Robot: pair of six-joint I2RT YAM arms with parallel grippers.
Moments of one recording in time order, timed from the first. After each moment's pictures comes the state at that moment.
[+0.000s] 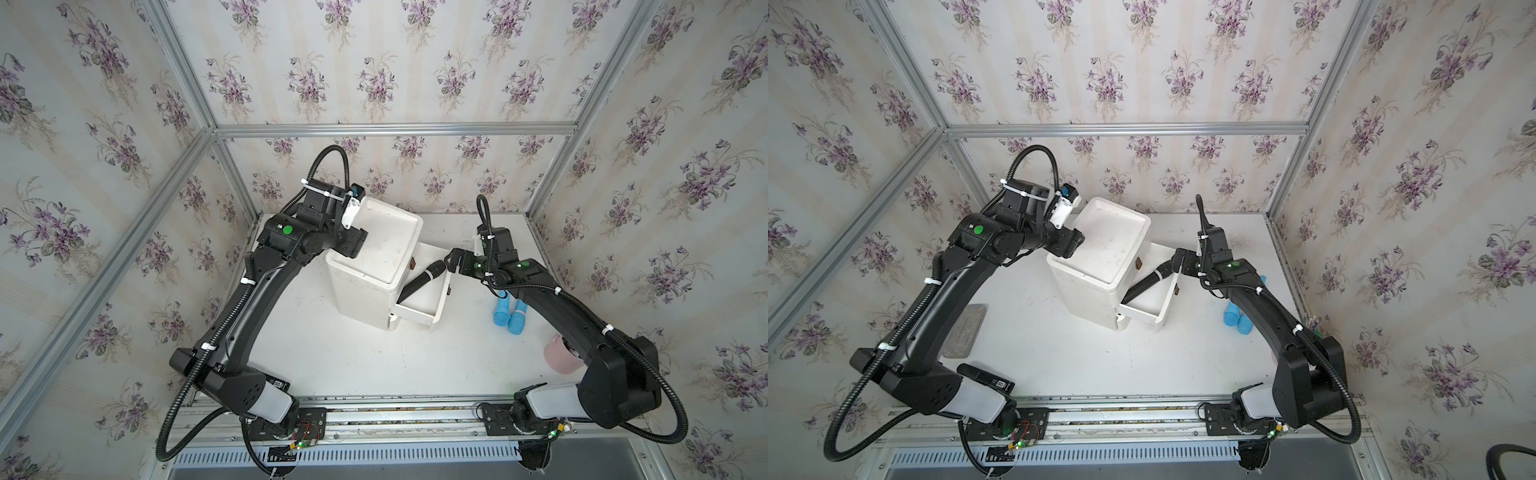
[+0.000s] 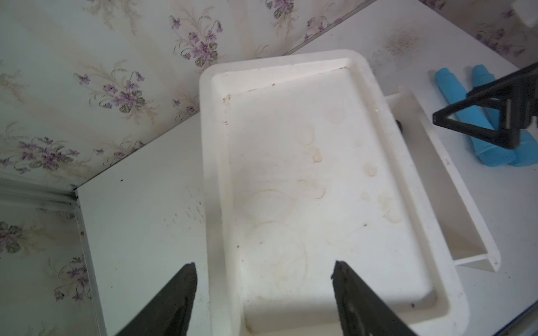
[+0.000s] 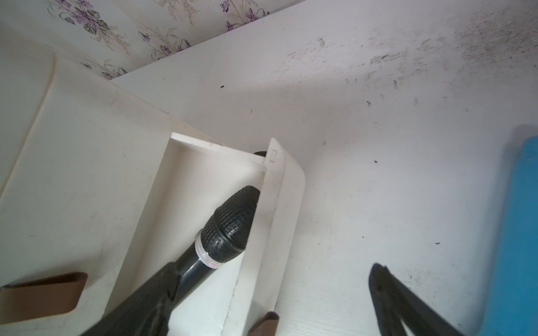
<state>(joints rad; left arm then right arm) -0.49 1.52 1.88 -1.11 -0.05 0.18 0.30 1.38 1.08 -0.48 -0.08 0.46</state>
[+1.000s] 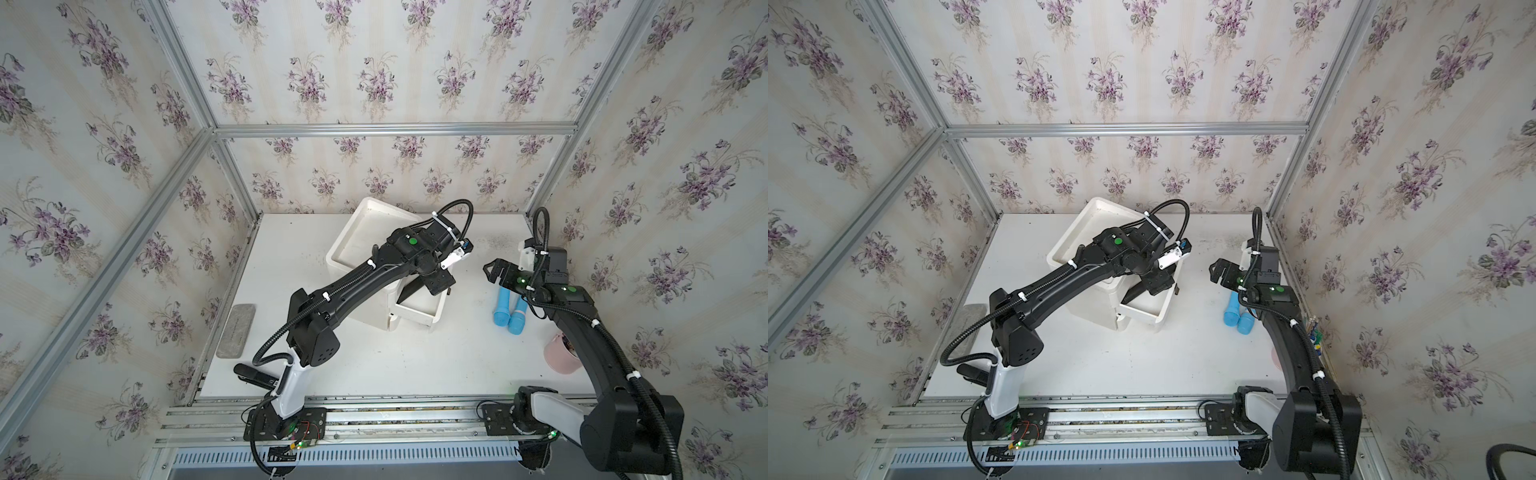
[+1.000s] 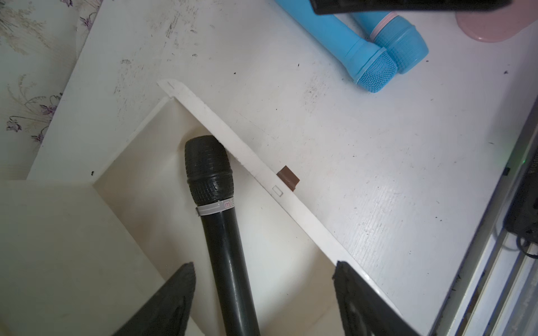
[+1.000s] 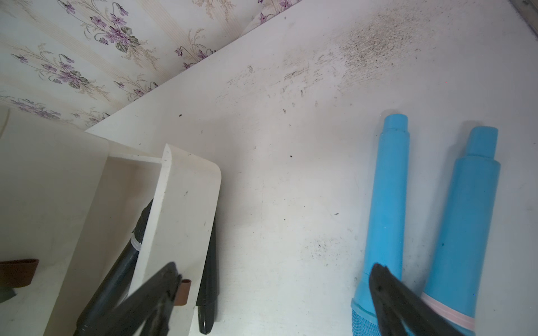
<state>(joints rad) -0.89 2.09 2.18 -1.13 -0.03 0.28 -0.04 1.14 0.87 -0.49 -0.26 0.34</state>
